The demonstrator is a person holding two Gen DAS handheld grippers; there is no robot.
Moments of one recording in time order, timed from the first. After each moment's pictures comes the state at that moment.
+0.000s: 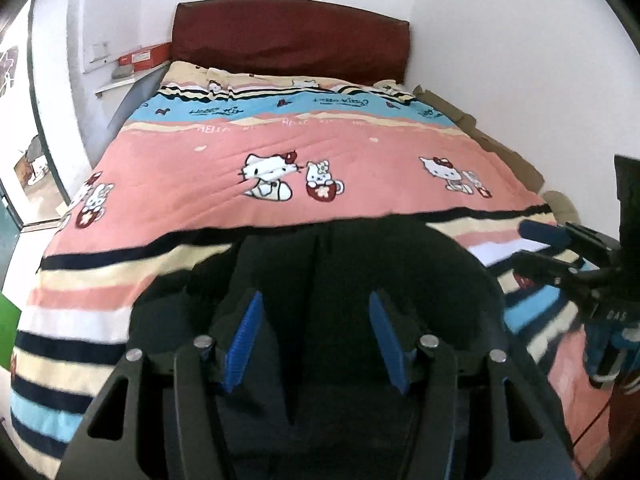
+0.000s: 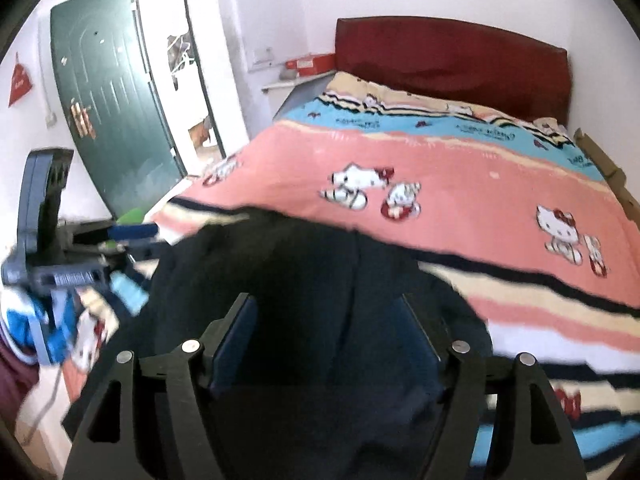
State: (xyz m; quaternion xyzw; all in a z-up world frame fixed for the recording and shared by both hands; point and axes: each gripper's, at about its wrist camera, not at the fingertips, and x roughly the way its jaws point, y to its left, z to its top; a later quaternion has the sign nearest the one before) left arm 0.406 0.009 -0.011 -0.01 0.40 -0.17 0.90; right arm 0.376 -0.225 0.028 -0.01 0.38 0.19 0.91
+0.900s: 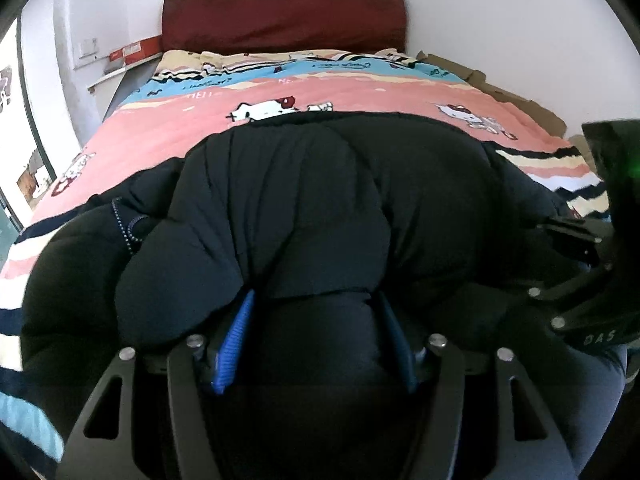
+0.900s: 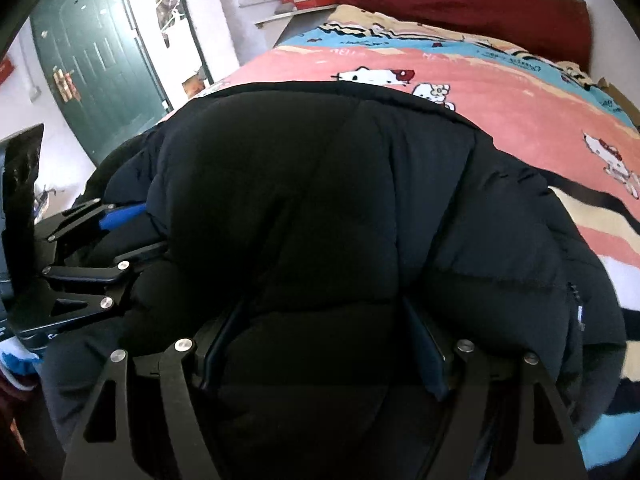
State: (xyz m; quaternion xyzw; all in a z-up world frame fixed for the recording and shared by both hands) left arm 0.400 -0.016 -0.159 0.05 0.39 -0.16 0.90; right arm 0.398 -0.198 -0.135 -0.01 0.47 0.19 0.86
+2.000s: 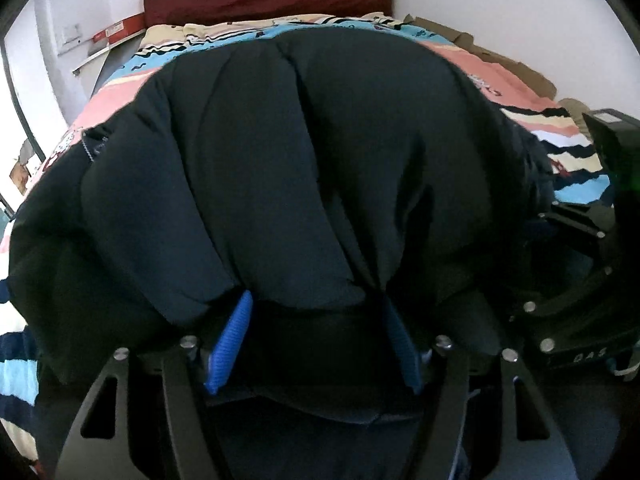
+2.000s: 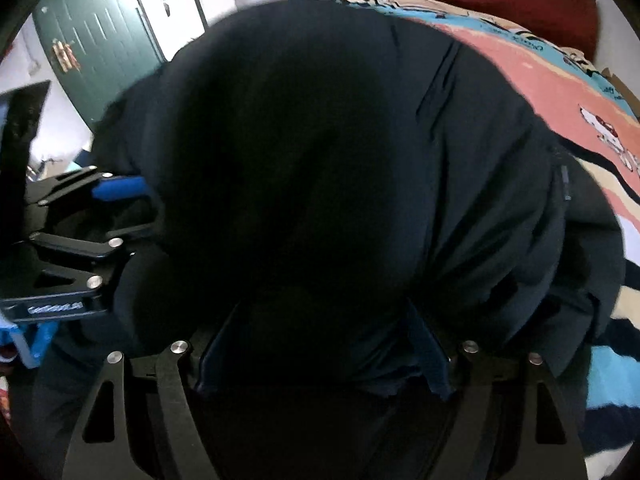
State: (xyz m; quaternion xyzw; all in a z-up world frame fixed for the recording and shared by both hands) left arm 0.355 -0.040 -0.176 0.08 0.45 -0.17 0.87; right arm 0.348 -0.204 -0.157 -0.05 0.51 0.19 0.84
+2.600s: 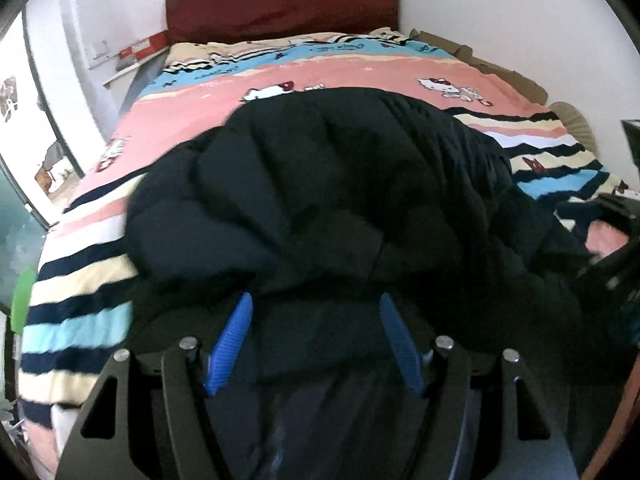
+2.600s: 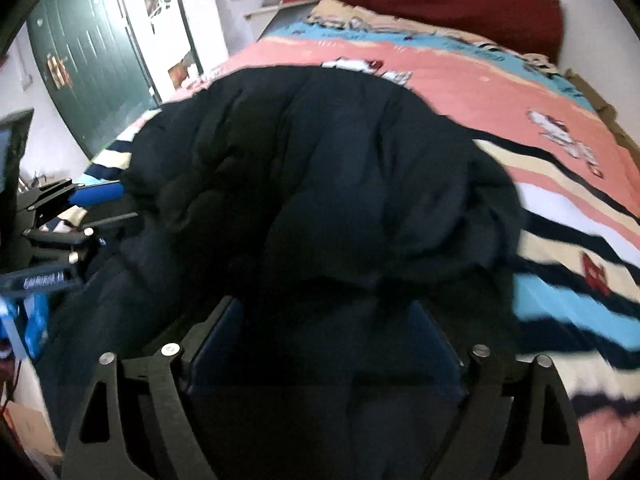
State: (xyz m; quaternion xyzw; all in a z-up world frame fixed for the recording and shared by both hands) left arm 0.253 0.003 -0.095 0.09 0.43 -0.14 0.89; right arm 0.248 -0.243 -0.076 -0.04 0.48 0.14 0.86
